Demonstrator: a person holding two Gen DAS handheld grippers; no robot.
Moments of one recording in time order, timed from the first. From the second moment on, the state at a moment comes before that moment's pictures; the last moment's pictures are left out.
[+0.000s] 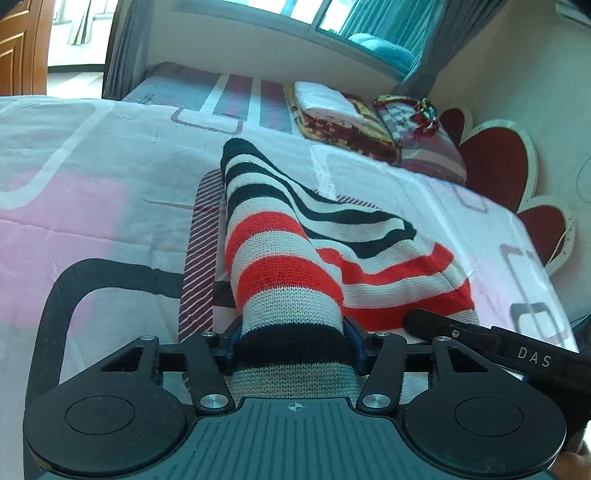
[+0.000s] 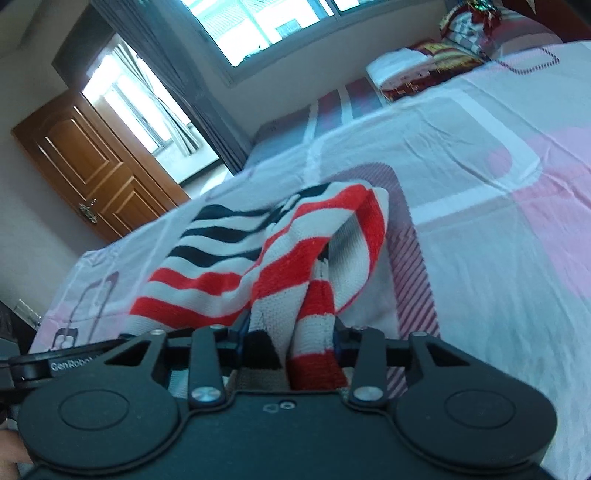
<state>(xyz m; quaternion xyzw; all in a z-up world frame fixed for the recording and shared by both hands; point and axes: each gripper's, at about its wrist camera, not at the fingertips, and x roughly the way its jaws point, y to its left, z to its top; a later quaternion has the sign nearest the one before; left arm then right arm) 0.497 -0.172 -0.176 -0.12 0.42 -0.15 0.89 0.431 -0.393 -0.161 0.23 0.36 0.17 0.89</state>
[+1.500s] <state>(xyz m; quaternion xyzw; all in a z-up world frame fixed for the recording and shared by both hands) 0.505 0.210 -0.198 -0.07 0.37 -0.07 0.92 0.448 -0.067 -0.171 0.21 0.36 0.17 0.89</state>
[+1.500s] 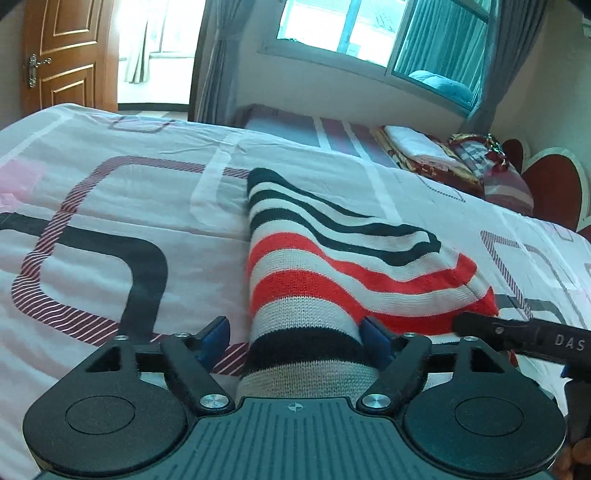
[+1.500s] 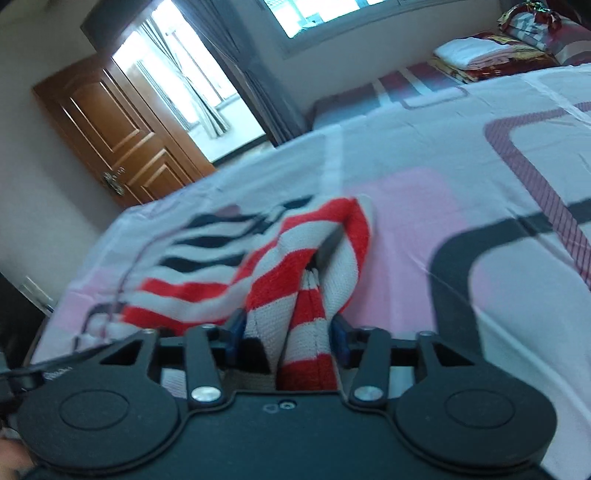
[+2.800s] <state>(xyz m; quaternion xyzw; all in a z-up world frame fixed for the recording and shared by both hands) 0.364 0.183 -0.121 0.03 0.39 -0.05 0.92 0.299 -0.026 -0.101 0.09 0.34 0.11 0.93</state>
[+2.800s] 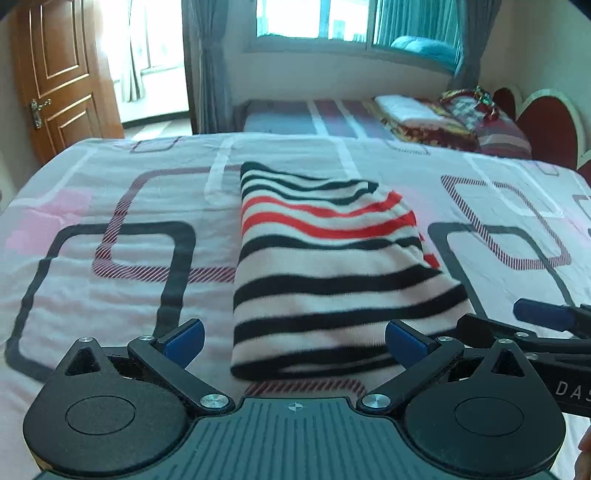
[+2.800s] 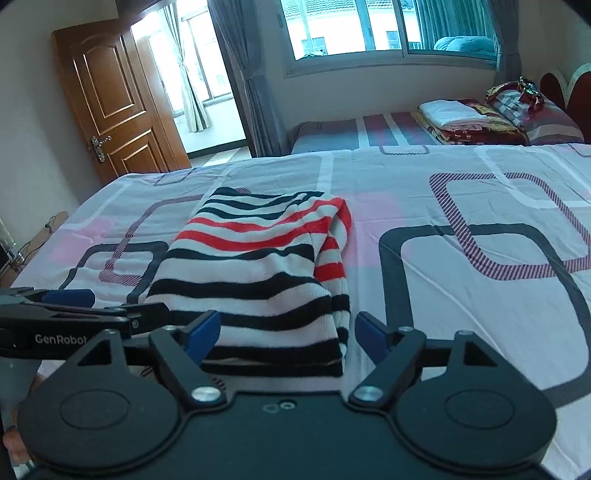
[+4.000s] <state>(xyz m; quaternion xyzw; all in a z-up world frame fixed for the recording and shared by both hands) 0.125 0.152 -0.013 0.04 0.35 0.02 0.93 0.096 -0.070 0.005 0.05 0.28 0.13 0.95</state>
